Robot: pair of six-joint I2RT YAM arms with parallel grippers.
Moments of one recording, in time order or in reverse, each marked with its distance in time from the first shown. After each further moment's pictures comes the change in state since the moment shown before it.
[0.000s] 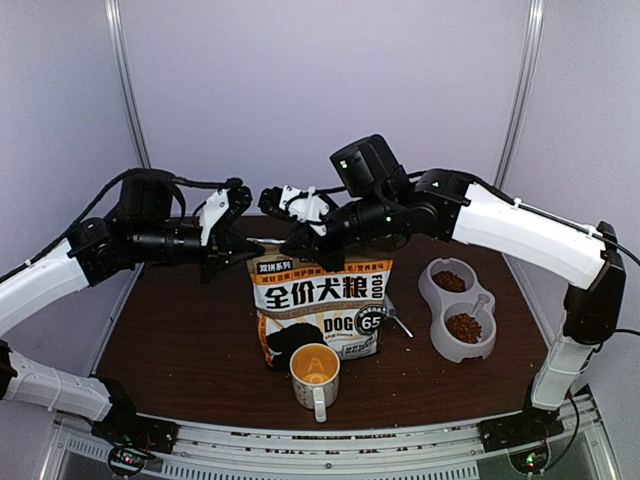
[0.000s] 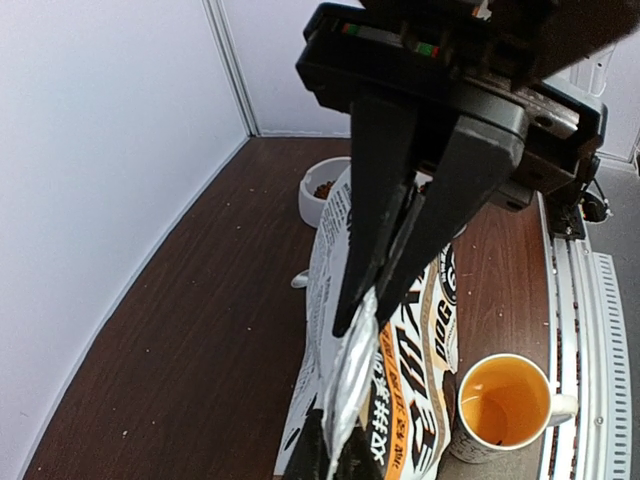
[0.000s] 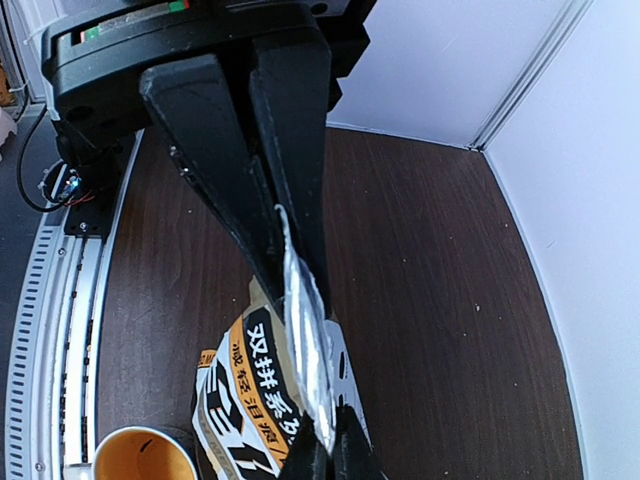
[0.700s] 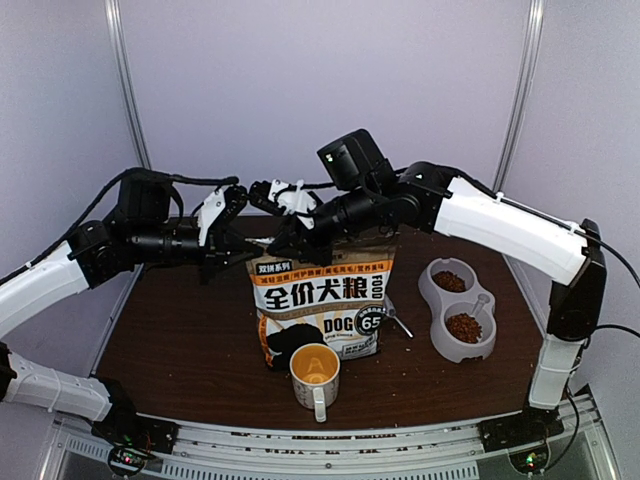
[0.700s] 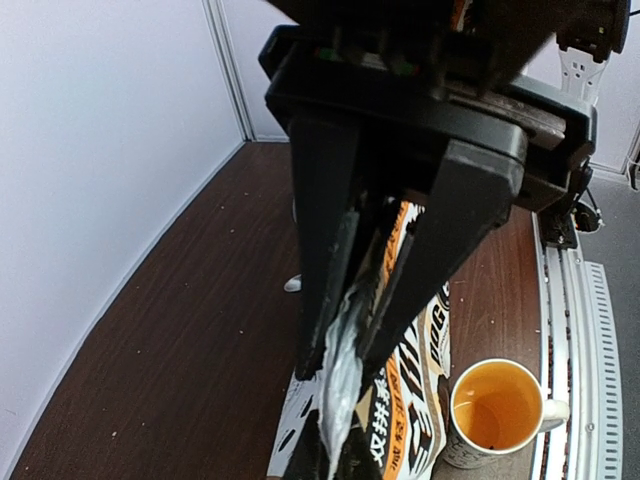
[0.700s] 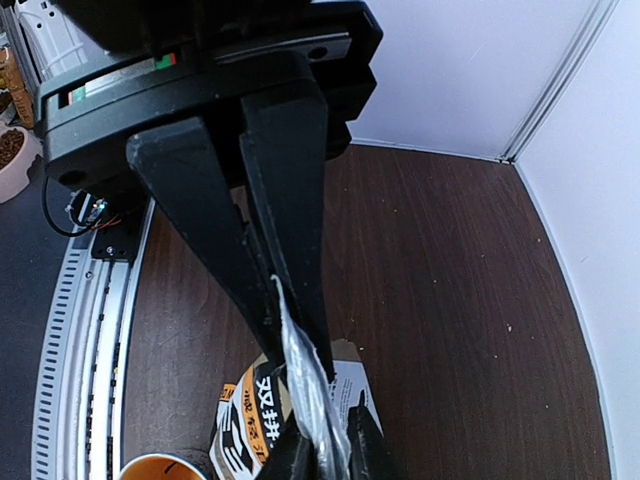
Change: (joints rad) left arm 0.011 -0.010 -0.025 0.029 0.049 -0.021; right arm -0.006 0.094 0.122 -0.037 -0.101 0.039
